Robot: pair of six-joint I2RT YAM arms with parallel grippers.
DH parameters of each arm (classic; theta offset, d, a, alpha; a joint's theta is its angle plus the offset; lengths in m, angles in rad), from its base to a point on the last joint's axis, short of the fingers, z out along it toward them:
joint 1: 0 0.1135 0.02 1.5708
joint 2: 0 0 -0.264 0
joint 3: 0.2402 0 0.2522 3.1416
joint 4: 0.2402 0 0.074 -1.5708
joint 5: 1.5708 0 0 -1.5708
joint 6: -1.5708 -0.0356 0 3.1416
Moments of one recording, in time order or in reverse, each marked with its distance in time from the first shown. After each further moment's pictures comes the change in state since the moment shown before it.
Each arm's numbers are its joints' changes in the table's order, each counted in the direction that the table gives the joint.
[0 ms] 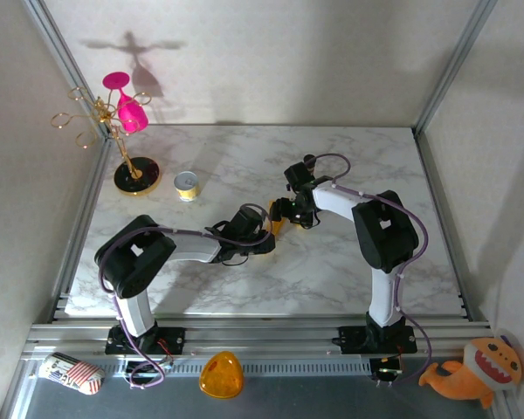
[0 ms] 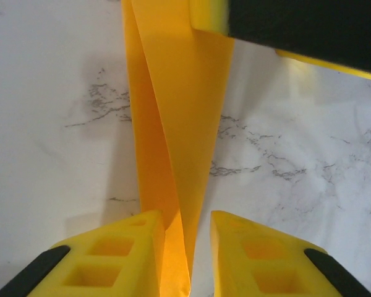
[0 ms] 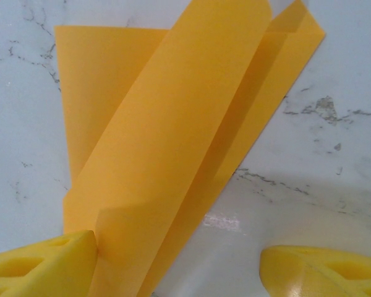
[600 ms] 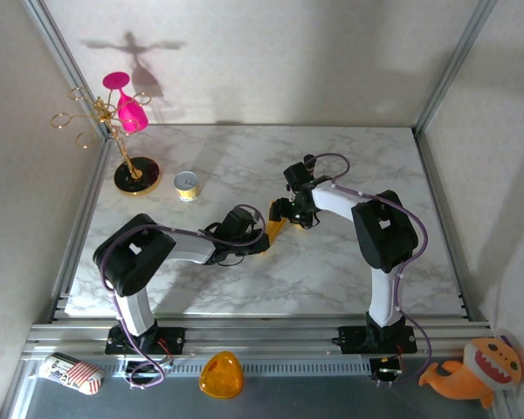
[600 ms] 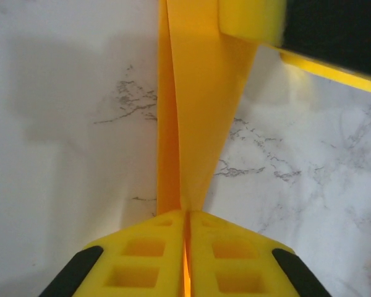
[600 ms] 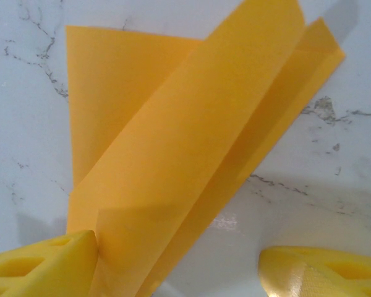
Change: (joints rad) left arm 0.065 -0.003 -0.085 -0.149 0.121 0.068; right arm 0.003 -0.003 0.003 0.004 0.011 0.002
